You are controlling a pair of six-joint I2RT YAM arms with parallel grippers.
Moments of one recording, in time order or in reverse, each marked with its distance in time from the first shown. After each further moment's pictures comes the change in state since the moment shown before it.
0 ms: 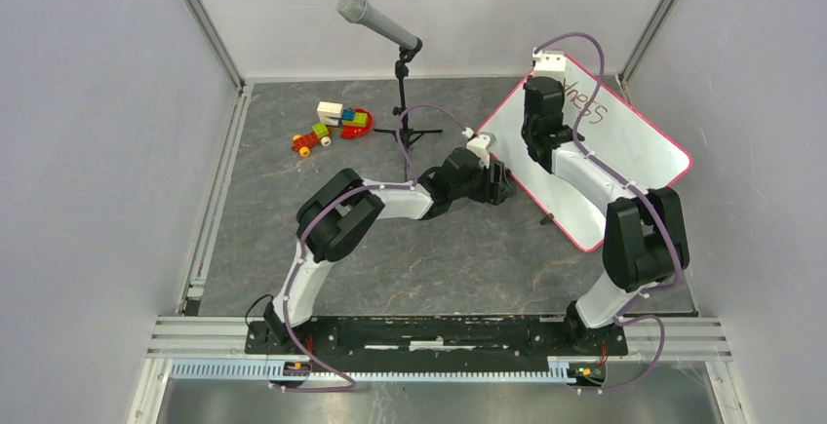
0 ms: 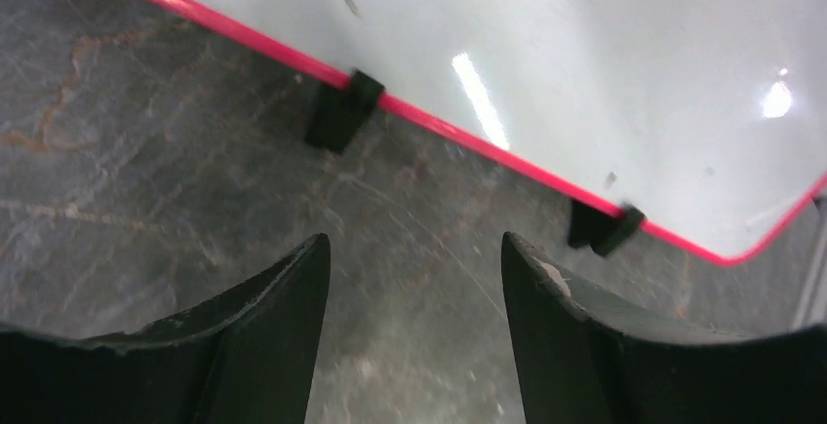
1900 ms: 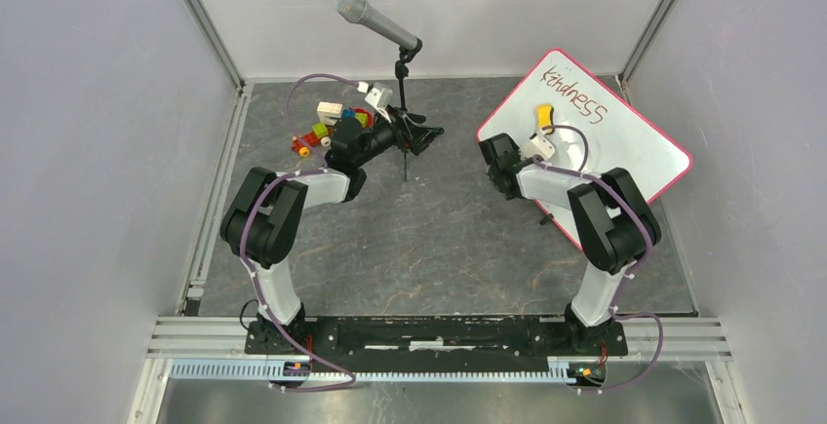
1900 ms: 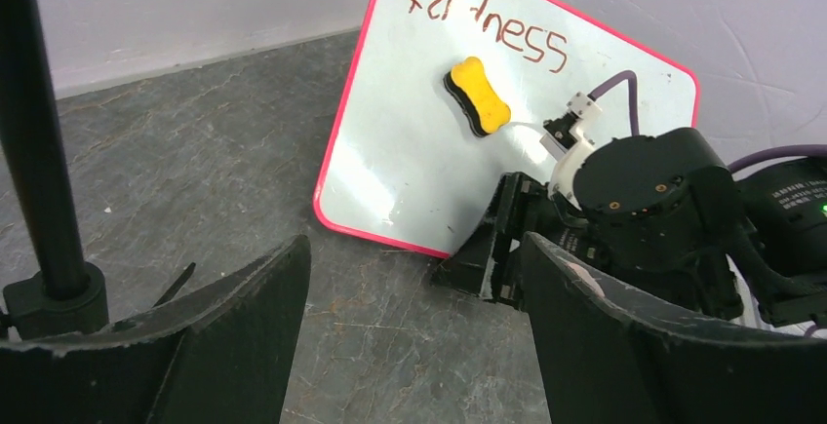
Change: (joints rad) left arm 0.451 -0.373 -0.419 0.610 0.441 0.036; right arm 0.166 0.136 -0.195 -0.373 -0.041 1.155
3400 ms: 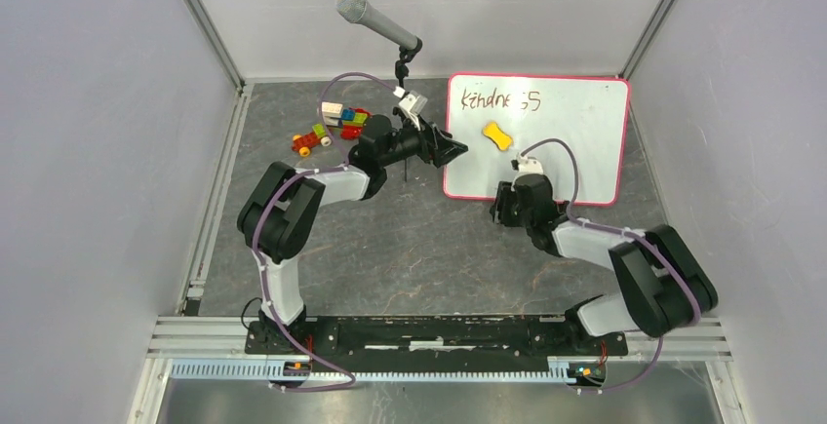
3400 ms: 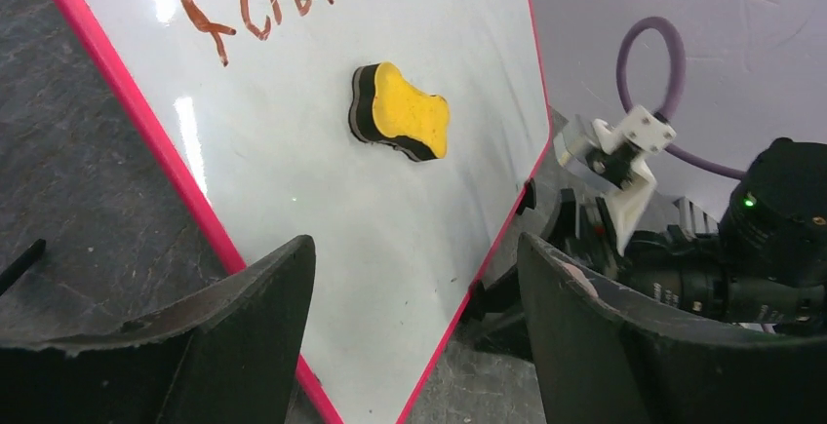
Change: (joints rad) left arm -0.100 0.080 0.111 -0.187 0.050 0.029; right arm -0.023 -0.340 -0.504 0.453 -0.468 -0.738
